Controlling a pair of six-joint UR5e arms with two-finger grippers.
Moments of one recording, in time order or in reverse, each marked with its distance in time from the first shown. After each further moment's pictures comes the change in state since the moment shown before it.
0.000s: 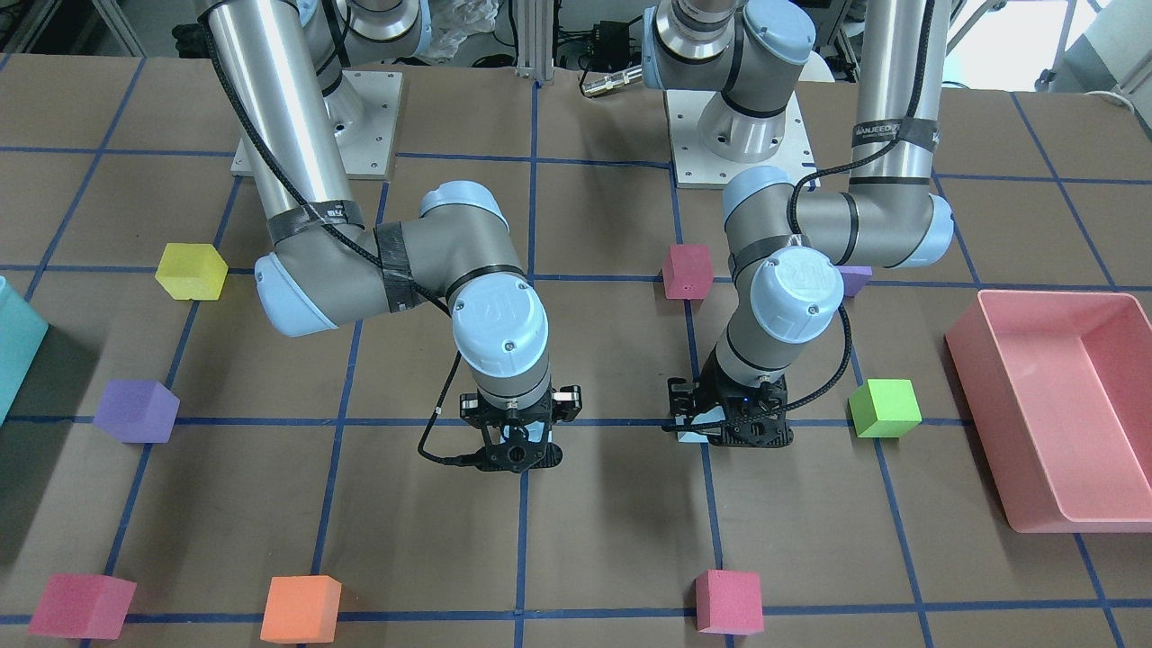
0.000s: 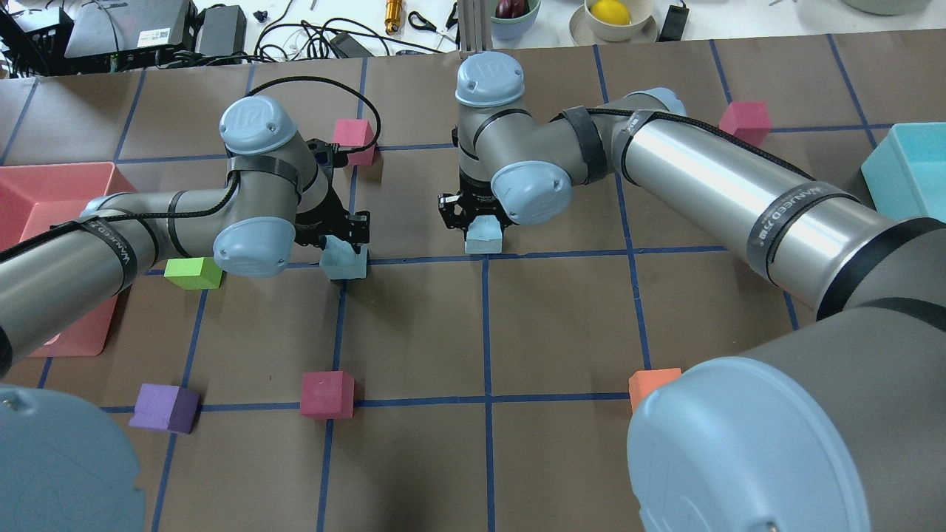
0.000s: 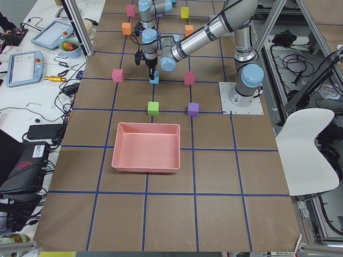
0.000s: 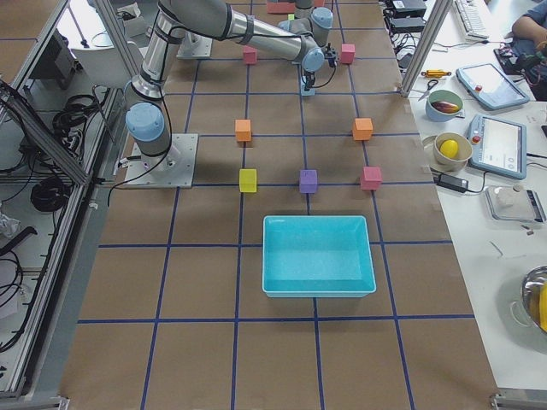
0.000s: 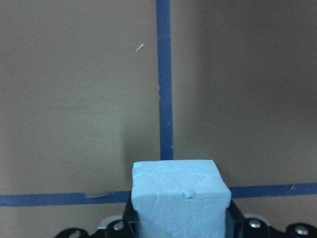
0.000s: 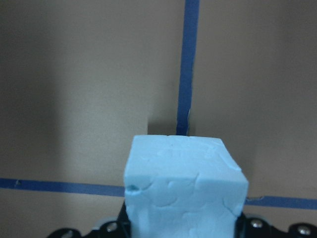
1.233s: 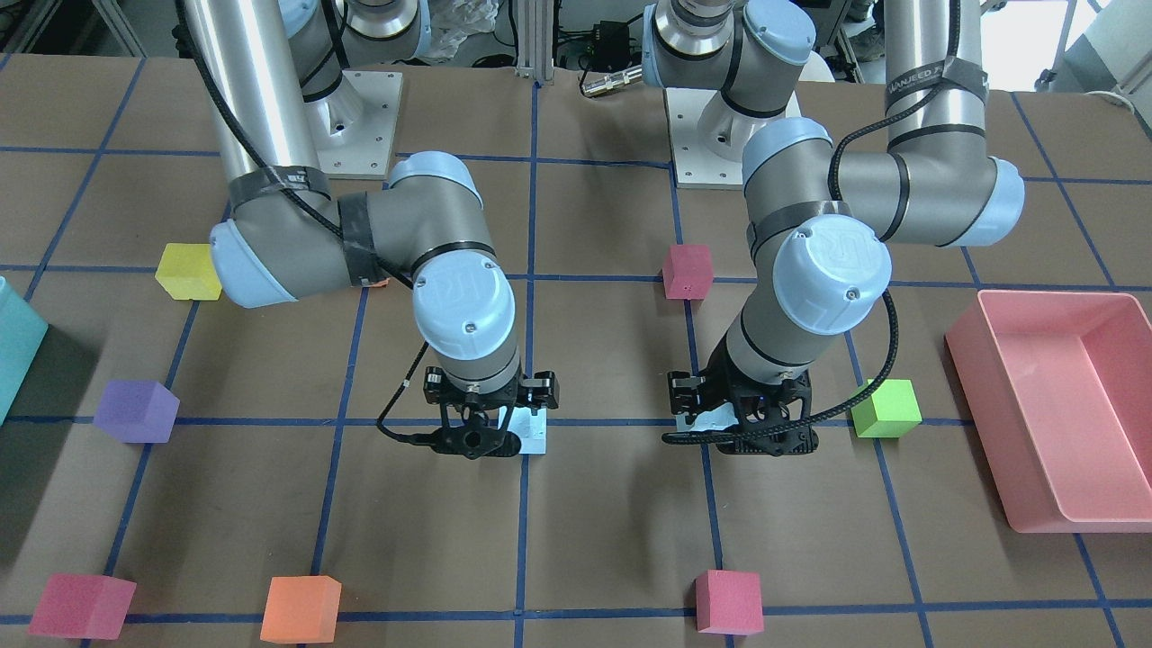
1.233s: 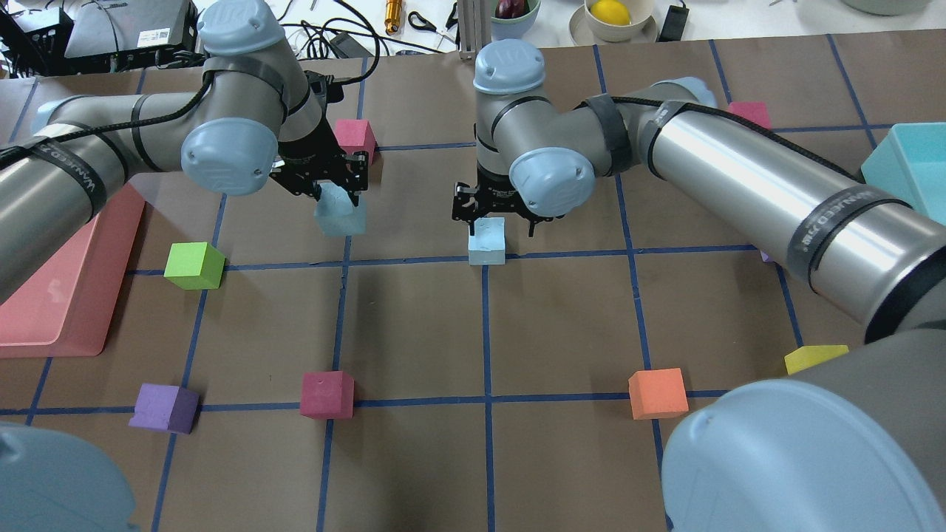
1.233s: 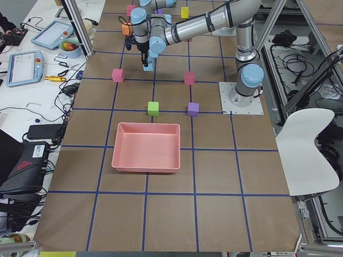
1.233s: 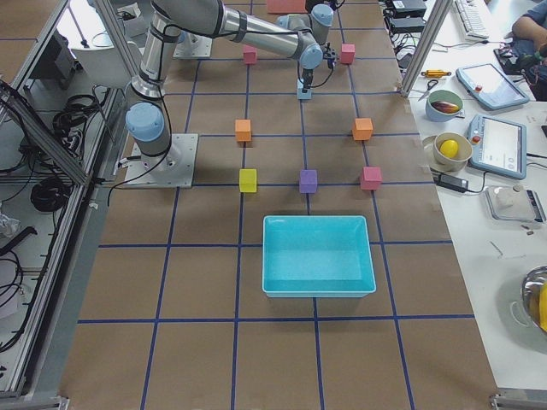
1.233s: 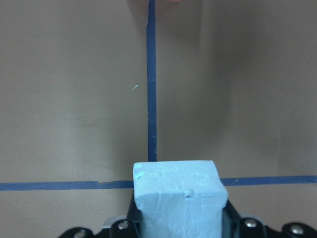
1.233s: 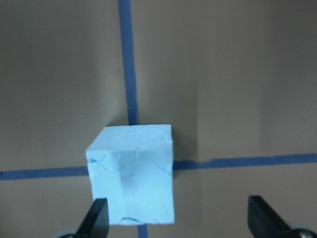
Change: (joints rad) left arm -0.055 0.025 0.287 -0.355 -0.006 -0.088; right arm -0.066 -0.094 0.011 0.120 -0.014 0.071
